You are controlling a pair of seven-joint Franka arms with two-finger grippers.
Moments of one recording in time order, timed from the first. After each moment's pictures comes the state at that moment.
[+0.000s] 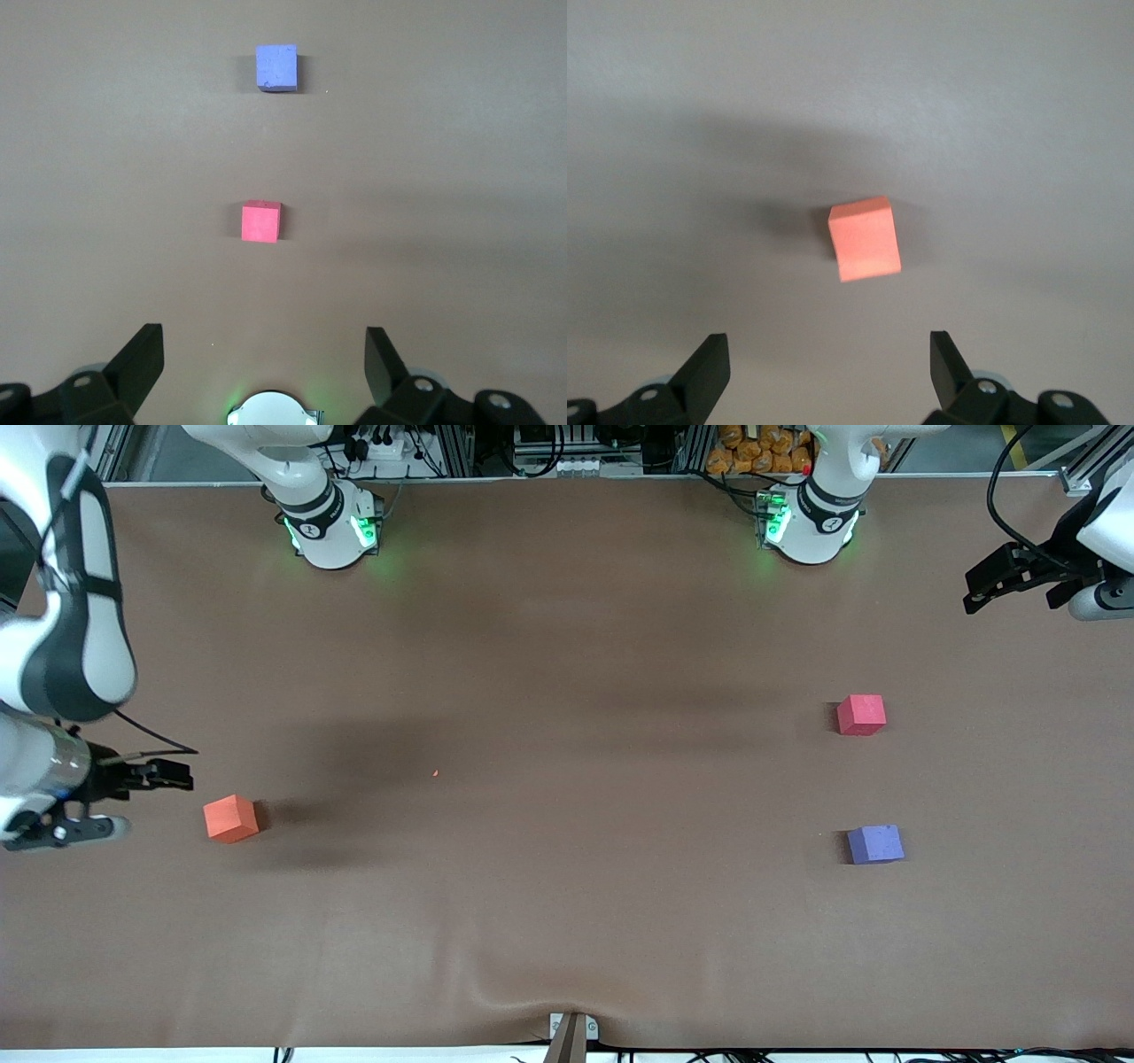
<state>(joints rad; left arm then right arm) -0.02 -0.13 -0.05 -1.64 0.02 1.46 -0.11 -0.03 0.44 -0.11 -1.56 0.01 1.89 -0.37</state>
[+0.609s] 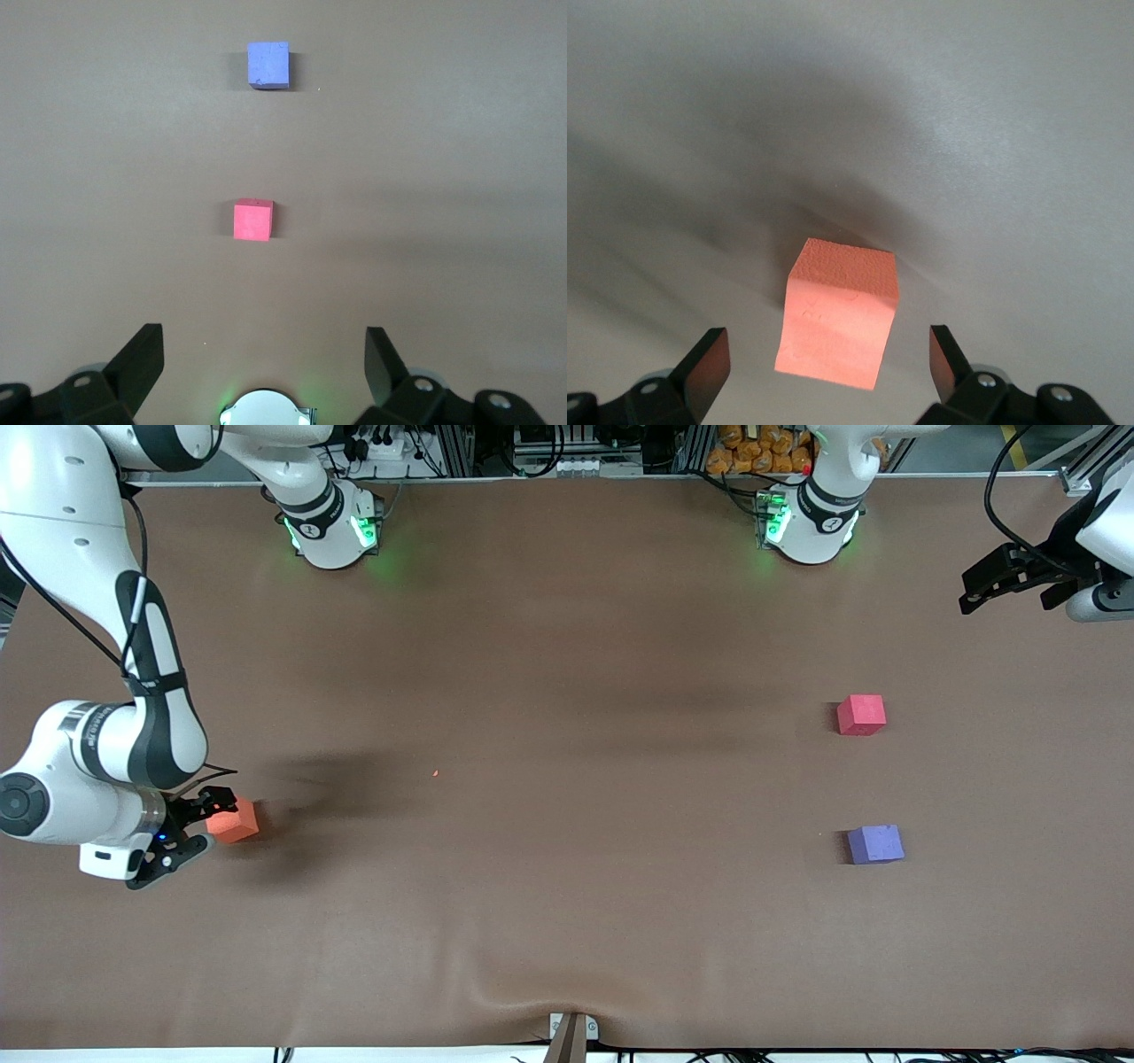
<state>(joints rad) -0.02 -0.13 -0.05 -1.65 0.00 1.46 -0.11 -0.04 0.65 -0.11 -1.56 0.01 2.06 -0.73</state>
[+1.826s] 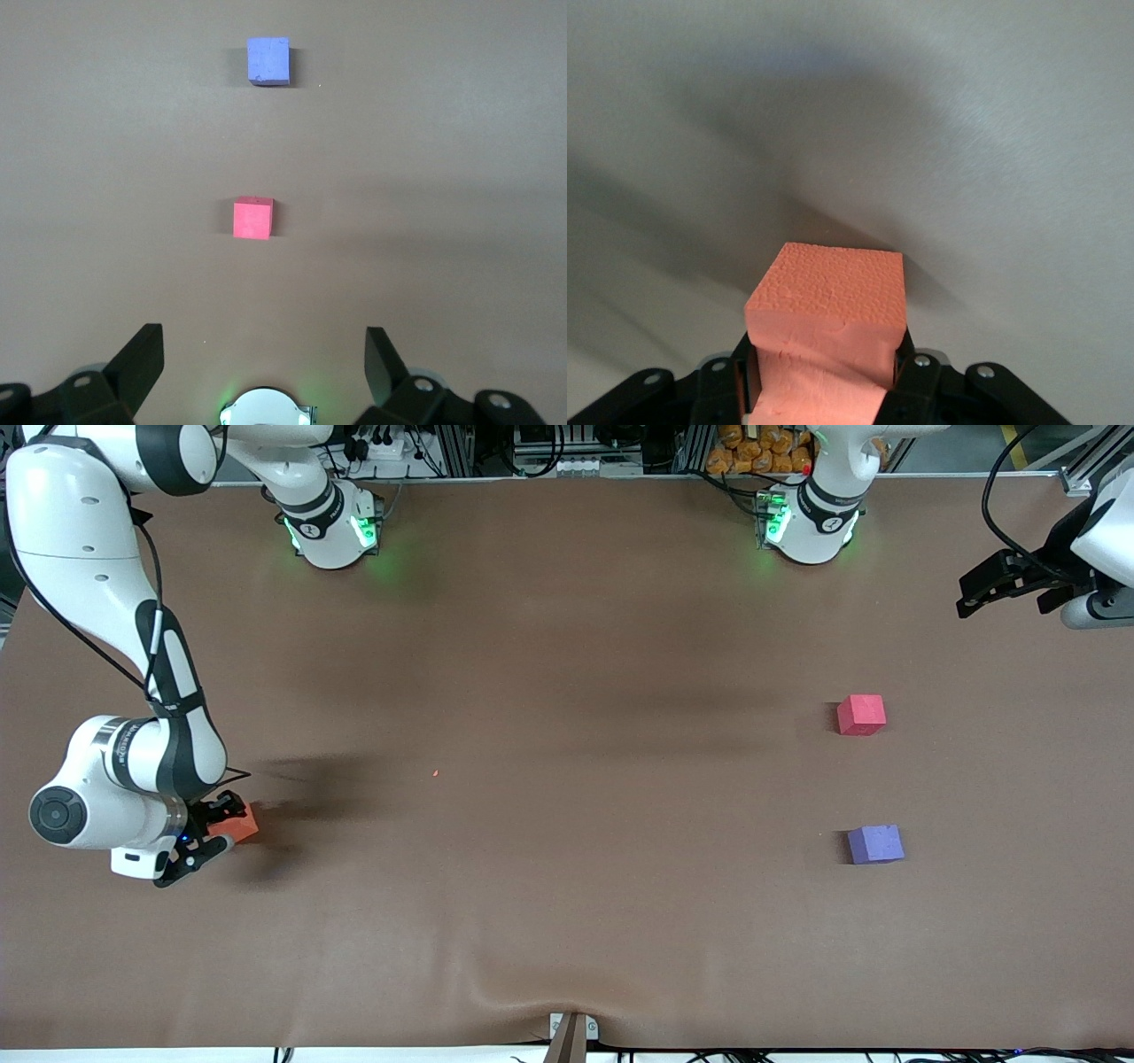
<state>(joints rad) -0.02 -0.12 -0.05 -1.65 0.00 1.46 -0.11 -0.05 0.72 -0.11 -1.57 0.02 2.13 -0.73</state>
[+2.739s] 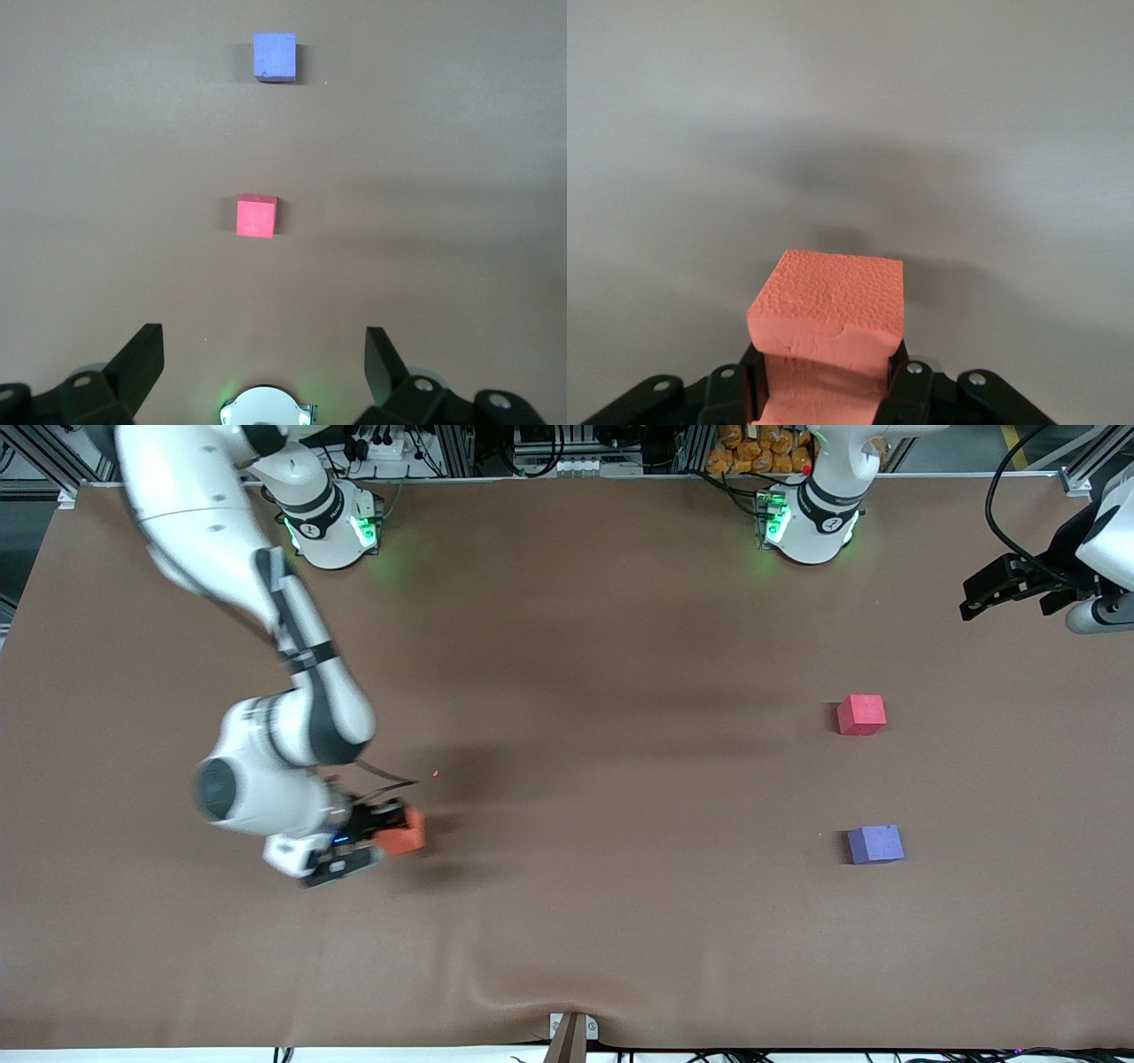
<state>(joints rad) 0.00 -0.11 -0.05 -1.65 0.00 1.46 -0.11 0.40 0.67 -0.08 -1.54 0.43 2.19 -0.16</state>
